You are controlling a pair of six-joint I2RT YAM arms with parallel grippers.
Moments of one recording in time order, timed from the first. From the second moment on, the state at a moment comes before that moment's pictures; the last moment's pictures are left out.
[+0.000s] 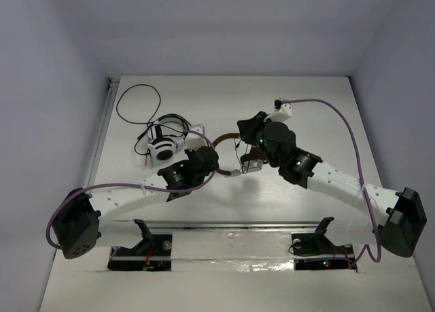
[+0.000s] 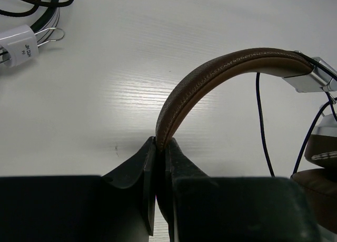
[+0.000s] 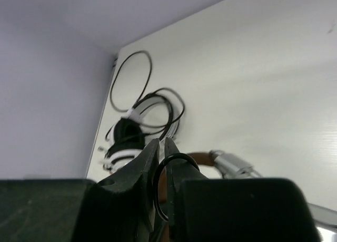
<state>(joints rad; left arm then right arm) -0.97 1.22 0.74 -0.12 -0.66 -0.80 0.87 1.22 0.95 0.12 0.52 0.76</state>
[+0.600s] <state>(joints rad) -0.98 1.20 0.78 -0.23 -0.60 -0.80 0.65 1.35 0.95 0.15 0.47 0.86</state>
